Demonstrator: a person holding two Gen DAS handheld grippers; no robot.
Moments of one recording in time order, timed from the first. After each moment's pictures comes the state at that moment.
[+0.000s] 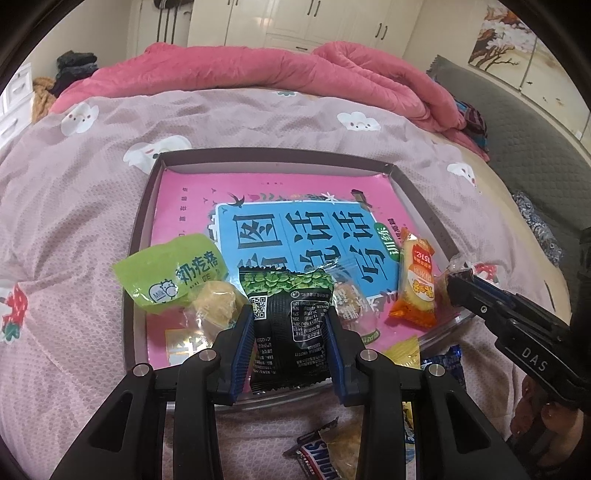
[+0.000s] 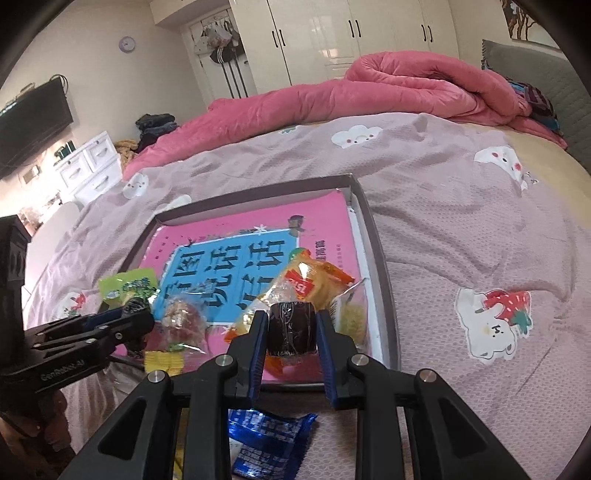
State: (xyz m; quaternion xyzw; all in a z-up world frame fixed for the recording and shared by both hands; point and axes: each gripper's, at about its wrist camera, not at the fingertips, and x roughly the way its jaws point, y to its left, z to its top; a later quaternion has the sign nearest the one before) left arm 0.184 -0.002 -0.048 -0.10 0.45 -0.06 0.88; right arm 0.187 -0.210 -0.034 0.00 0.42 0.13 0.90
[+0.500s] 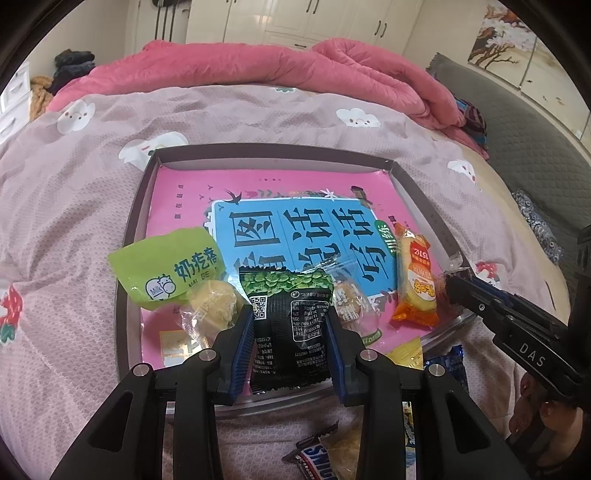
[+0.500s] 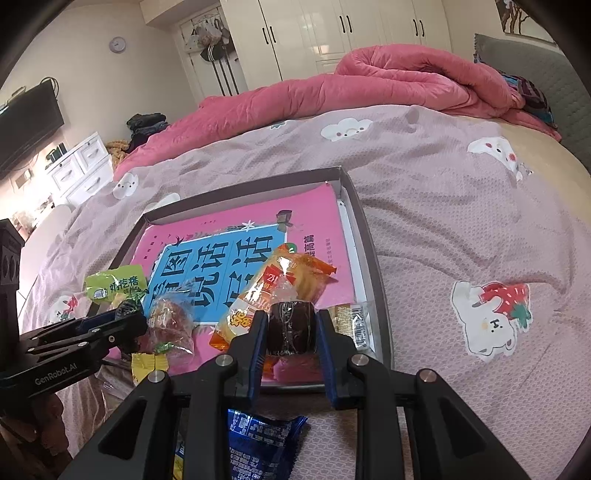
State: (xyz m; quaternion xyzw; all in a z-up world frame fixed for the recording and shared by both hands) left arm 0.188 -0.003 -0.053 -0.10 0.45 -0.07 0.88; right arm 0.192 -0.215 -0.039 0.01 0.43 0.12 0.89
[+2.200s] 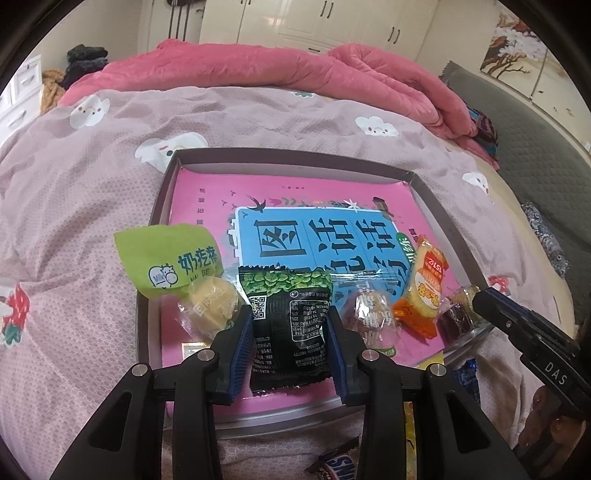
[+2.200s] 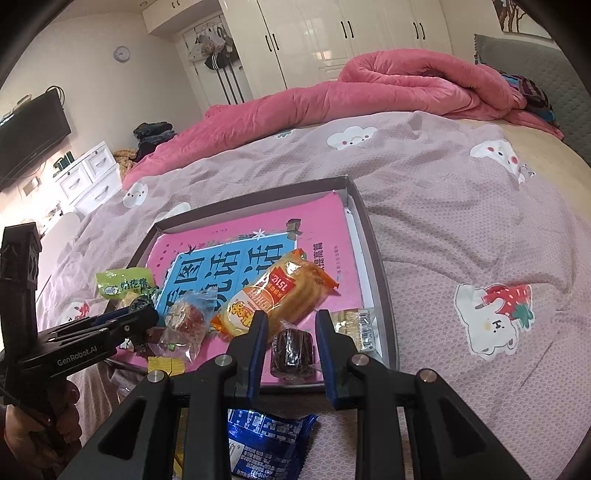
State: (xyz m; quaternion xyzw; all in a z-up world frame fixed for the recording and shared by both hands) left arm 0.193 0.009 -0.056 -0.11 0.45 -0.04 0.88; right arm 0.187 -0.215 -0.032 0.02 0.42 0.14 0.90
